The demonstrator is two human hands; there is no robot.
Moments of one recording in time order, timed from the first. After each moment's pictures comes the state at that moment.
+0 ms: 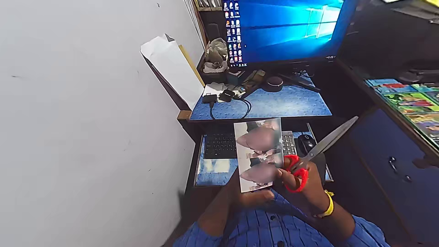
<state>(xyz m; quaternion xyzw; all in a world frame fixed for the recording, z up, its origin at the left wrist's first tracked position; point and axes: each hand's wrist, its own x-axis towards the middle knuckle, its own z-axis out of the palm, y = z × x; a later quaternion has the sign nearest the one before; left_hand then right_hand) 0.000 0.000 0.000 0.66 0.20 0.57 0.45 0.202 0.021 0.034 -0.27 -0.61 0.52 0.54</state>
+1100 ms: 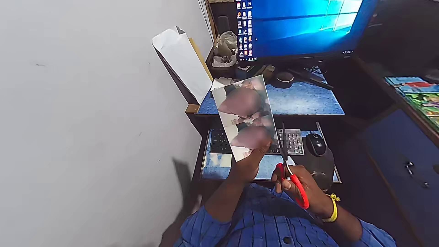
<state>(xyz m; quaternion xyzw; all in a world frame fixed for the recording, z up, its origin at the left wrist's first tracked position) 0.022 0.034 0.046 0.41 0.26 0.75 0.45 0.208 0.026 0.012 -0.21 -0.73 0.53 0.37</state>
